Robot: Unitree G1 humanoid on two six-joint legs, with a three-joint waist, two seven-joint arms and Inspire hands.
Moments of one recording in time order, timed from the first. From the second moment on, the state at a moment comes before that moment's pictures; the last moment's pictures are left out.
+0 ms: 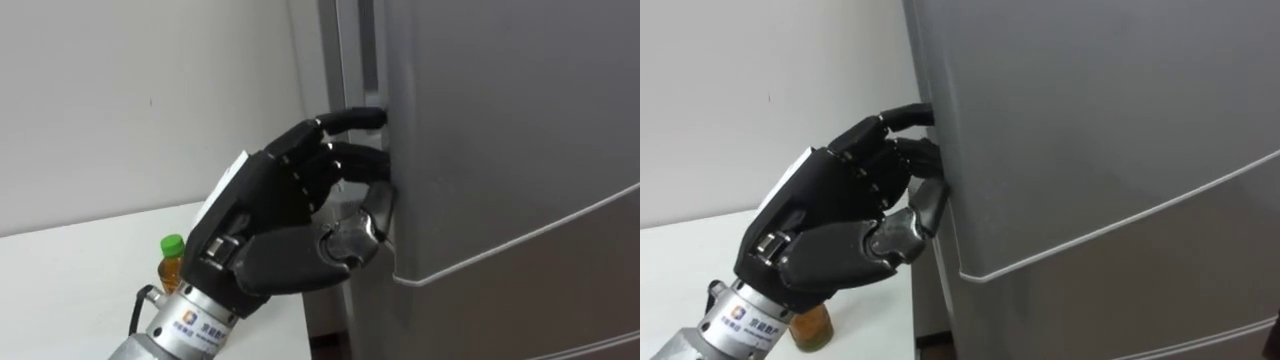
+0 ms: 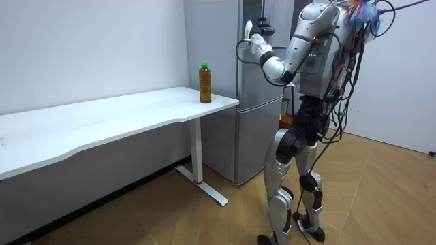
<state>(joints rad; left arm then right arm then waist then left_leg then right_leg) -0.21 0.19 -0.12 -0.41 -0.51 0.12 -0.30 0.06 -0.23 0.10 1.17 0.31 0.07 0.09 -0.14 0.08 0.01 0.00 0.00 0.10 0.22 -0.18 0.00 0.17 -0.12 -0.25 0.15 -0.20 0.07</state>
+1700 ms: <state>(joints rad) -0.20 0.27 -0.36 -0.43 -0.62 0.17 -0.60 0.05 -0.24 0.09 1.17 0.31 0.06 0.13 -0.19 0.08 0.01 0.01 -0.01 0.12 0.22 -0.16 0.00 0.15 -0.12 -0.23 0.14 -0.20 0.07</state>
